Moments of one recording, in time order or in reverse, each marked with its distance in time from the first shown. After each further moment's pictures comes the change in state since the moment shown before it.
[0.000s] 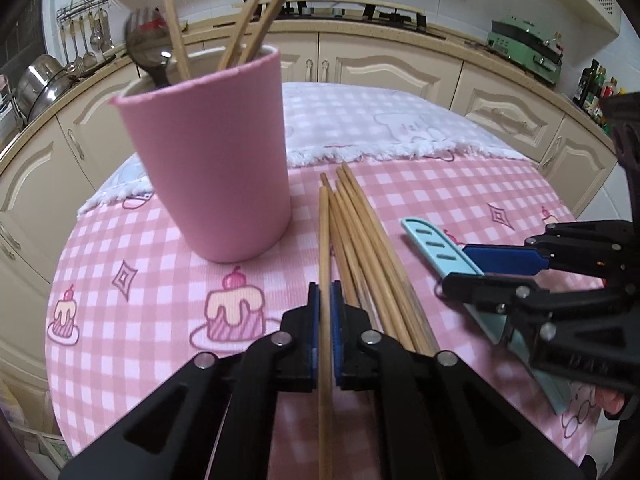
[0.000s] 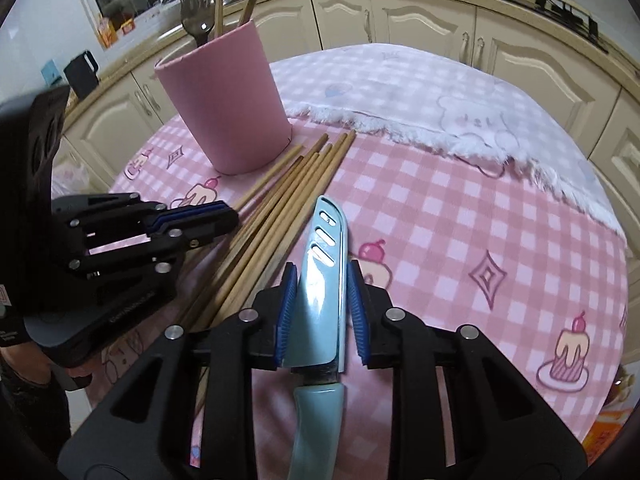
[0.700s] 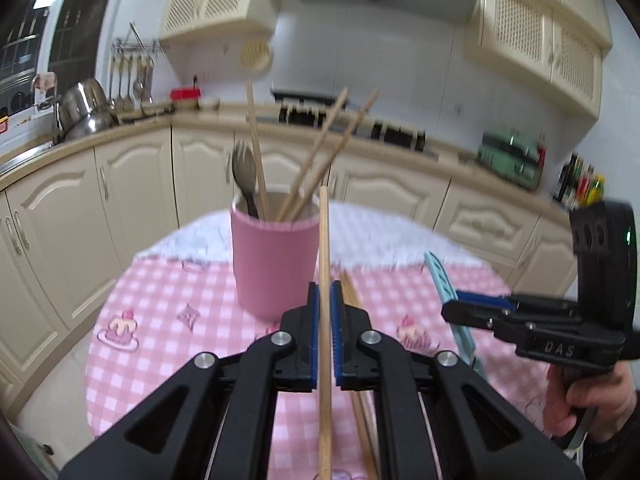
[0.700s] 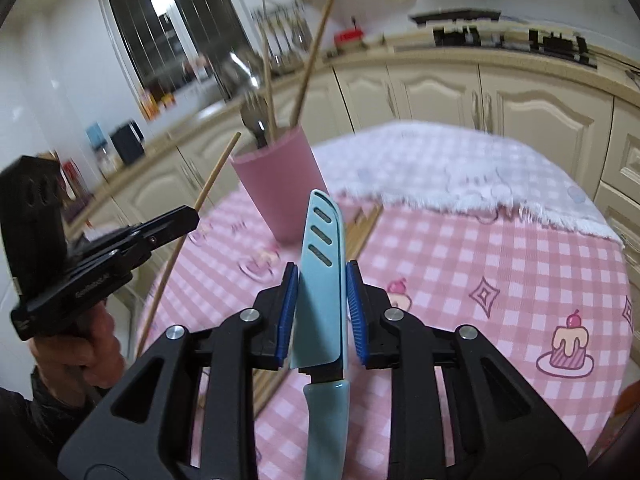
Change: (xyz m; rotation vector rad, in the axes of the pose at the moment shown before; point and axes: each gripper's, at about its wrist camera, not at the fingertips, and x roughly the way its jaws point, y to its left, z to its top) left arm -0.107 0.022 -0.016 -0.129 -0.414 -0.037; right arm -0.064 0.003 -0.017 0.049 -0.333 0.171
